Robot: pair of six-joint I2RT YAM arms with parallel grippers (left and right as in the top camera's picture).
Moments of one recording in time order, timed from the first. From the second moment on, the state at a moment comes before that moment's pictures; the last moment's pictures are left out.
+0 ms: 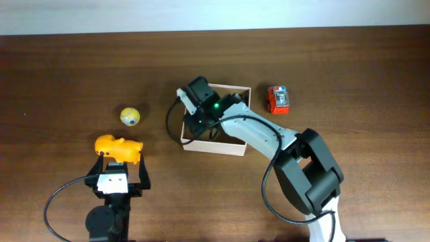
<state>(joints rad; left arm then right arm) 0.04 0.01 0.05 -0.16 -0.01 0.09 0.69 2.13 1.58 -0.53 -0.07 0.00</state>
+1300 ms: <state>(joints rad) 0.04 0.01 0.05 -0.16 -0.01 0.09 0.63 2.13 1.58 -0.65 -0.05 -0.01</state>
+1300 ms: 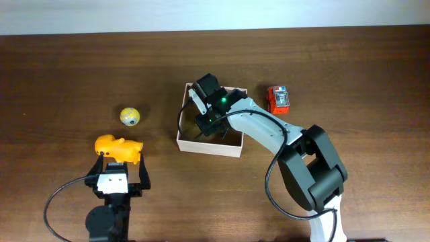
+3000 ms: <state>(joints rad) 0.04 0.01 0.05 -0.16 -0.01 0.09 0.65 2.13 1.74 -0.67 -0.08 -0.06</state>
